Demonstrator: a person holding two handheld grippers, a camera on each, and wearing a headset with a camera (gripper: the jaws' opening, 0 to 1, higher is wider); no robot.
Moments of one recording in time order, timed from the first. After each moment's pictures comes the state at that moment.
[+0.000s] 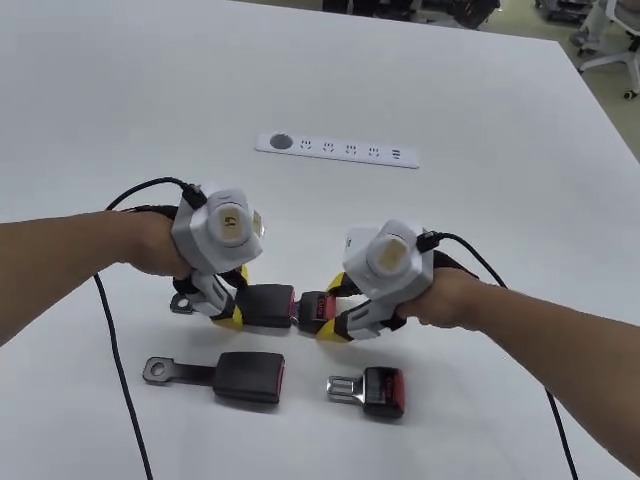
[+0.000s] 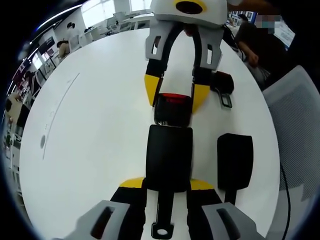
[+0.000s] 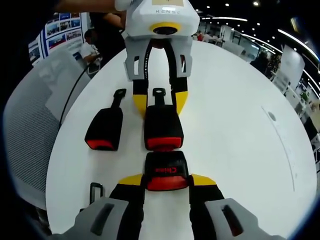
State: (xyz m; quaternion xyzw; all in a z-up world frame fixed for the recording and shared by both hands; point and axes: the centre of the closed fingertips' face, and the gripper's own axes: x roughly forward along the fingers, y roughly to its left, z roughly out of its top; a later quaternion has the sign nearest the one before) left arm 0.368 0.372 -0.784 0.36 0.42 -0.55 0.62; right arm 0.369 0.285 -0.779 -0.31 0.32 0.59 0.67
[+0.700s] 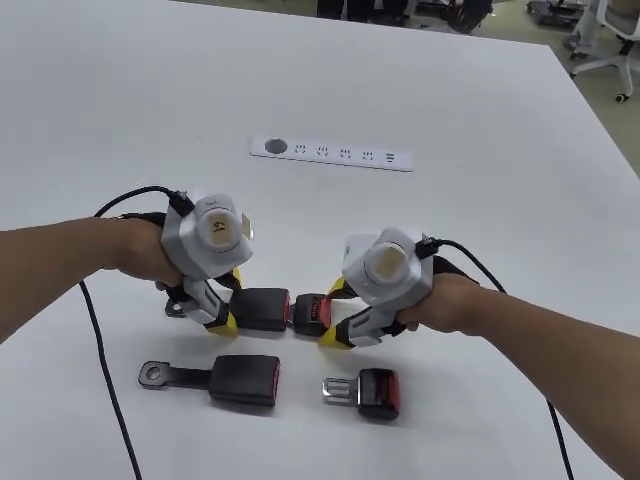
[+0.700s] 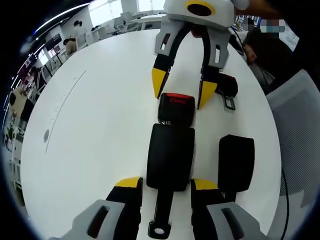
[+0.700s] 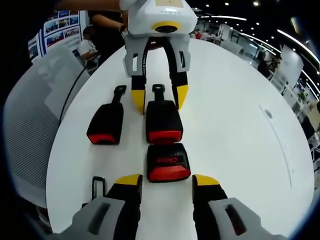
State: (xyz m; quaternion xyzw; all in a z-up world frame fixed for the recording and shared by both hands) left arm 0.366 0.371 -0.781 0.36 0.42 -0.53 0.64; right arm 0.365 0.272 -0.774 -0.32 0.32 0.58 0.68
